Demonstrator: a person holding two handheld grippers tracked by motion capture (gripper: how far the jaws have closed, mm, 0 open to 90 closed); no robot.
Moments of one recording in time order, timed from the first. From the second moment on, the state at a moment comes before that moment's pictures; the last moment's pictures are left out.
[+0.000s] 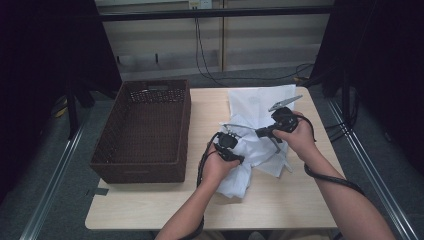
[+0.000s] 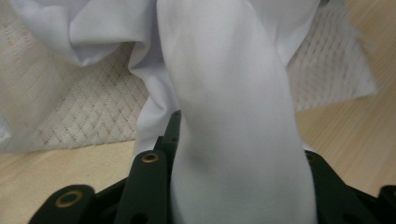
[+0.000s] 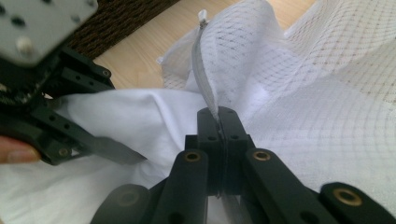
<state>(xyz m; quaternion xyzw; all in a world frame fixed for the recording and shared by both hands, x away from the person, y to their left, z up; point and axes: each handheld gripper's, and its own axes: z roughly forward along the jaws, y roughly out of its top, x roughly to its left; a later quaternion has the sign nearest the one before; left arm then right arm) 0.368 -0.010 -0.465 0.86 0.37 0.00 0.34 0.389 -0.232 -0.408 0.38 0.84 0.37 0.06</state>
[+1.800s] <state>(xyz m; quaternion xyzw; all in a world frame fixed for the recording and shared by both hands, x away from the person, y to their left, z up) 0.388 -0.030 -0.454 0.83 0.39 0.06 0.39 0.386 -0.233 -0.405 0.38 0.84 0.37 0.05</state>
